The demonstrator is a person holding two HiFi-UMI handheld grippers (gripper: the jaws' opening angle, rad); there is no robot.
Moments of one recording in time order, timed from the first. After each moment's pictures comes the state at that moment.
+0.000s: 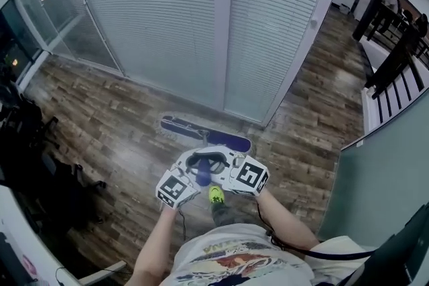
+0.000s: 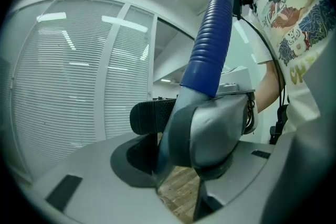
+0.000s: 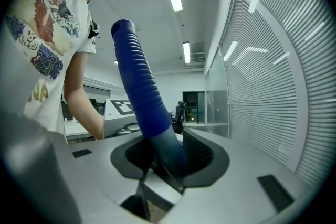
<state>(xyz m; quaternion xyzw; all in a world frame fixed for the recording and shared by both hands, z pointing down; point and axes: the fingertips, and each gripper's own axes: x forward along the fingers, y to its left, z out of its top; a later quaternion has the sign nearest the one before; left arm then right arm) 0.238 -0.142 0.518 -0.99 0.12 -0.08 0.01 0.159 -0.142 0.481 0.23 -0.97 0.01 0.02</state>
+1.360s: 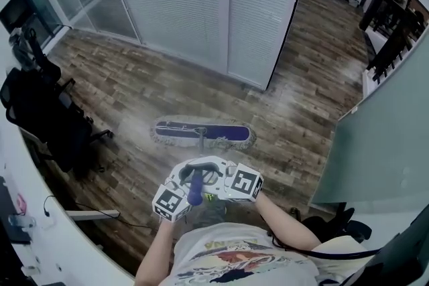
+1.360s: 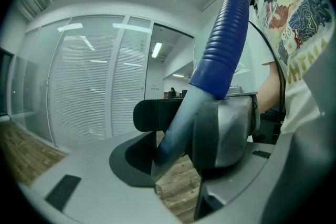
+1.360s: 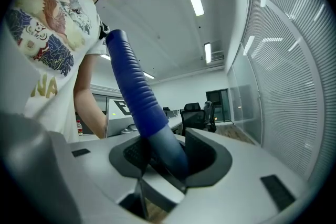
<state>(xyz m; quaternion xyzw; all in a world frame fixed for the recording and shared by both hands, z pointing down) 0.148 0.320 0.535 -0.97 0.22 -0.10 -0.04 0.074 0.339 0.489 0.12 -0.99 0.04 0.00</state>
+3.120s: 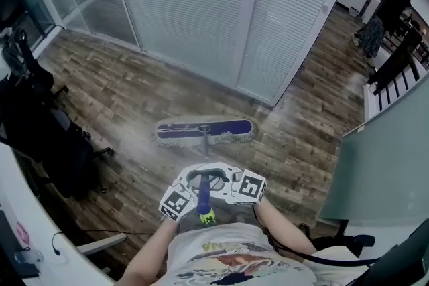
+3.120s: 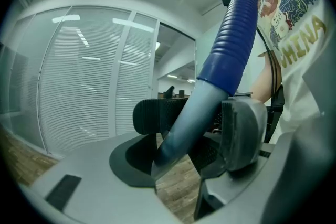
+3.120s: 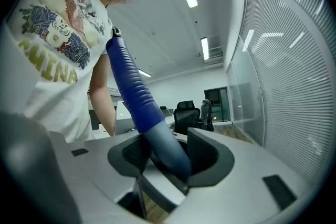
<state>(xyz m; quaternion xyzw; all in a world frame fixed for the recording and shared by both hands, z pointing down) 0.026 0.103 0.567 -0.98 0.17 -0.09 -0.03 -0.054 0.120 0.524 0.12 -0.99 0.04 0.01</state>
